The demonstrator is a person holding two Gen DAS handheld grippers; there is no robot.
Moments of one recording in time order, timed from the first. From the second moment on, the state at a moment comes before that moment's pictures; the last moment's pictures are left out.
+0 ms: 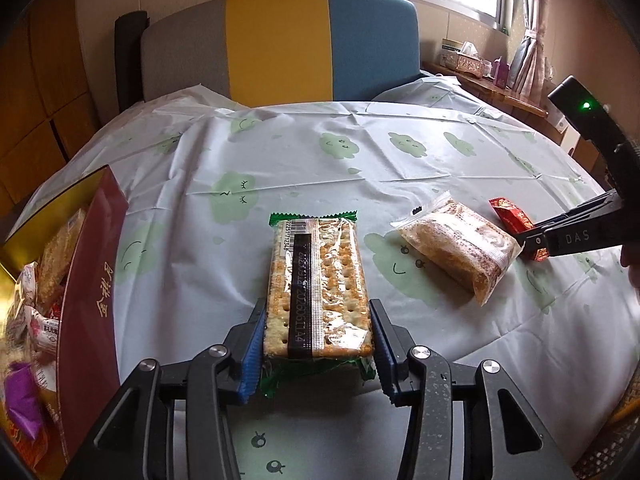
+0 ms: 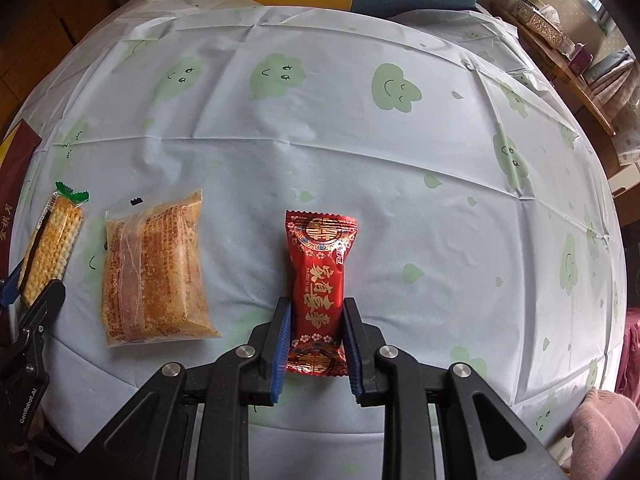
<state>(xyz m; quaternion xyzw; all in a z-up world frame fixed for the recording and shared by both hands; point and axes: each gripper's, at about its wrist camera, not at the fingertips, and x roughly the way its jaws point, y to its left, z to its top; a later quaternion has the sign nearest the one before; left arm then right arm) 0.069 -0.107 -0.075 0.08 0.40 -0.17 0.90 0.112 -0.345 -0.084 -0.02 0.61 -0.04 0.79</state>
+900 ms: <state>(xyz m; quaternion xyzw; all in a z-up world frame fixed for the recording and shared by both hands) 0.052 -0.001 -0.002 -0.04 0.39 -0.11 0.91 0.104 -0.329 -0.080 -0.06 0.60 -0.04 0.80</state>
